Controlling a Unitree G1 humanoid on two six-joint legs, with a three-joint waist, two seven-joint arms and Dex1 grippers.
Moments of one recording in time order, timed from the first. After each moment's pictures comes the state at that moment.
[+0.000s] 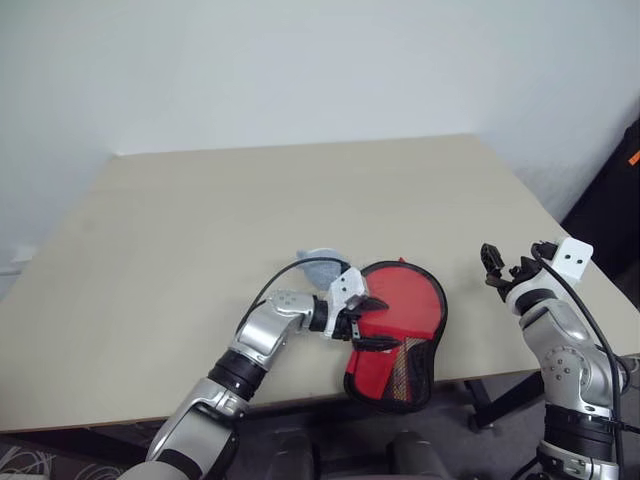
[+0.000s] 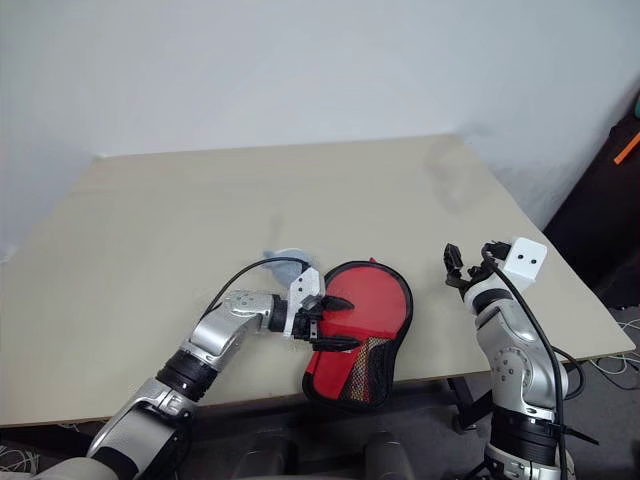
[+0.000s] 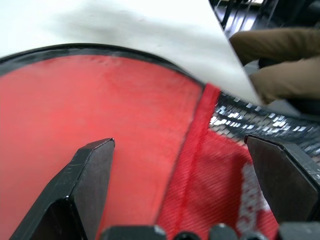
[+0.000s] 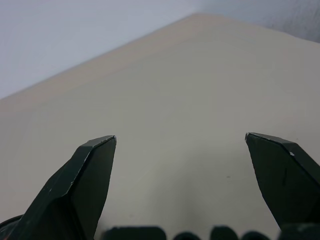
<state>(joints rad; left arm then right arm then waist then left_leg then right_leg) -0.50 0.28 -0.41 0.33 -0.20 0.25 -1.07 -0.18 -0.23 -0.35 -0.22 0.51 0.62 0.00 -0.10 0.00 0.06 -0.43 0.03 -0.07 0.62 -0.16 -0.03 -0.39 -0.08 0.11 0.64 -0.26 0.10</state>
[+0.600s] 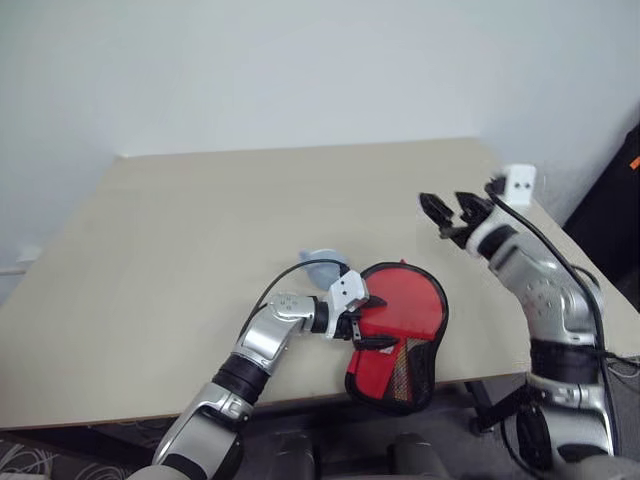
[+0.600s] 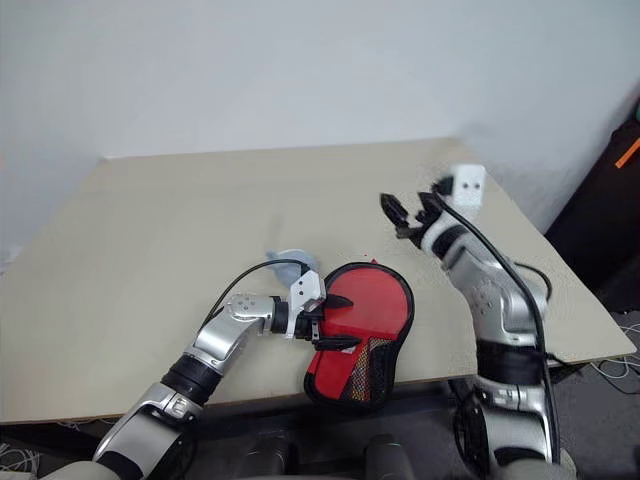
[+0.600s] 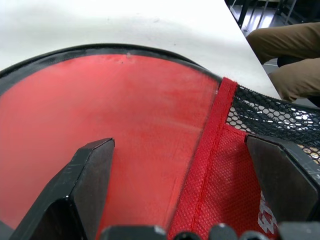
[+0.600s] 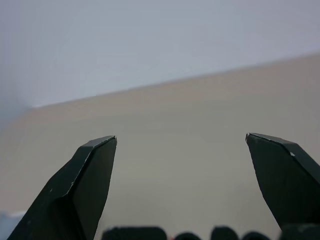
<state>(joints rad) -0.48 0.24 -0.40 0.36 -0.16 0.22 -1.05 -0.61 -0.31 -0.14 -0.04 0.54 0.75 0.30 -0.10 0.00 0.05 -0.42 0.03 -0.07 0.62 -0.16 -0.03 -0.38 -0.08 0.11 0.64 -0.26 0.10</state>
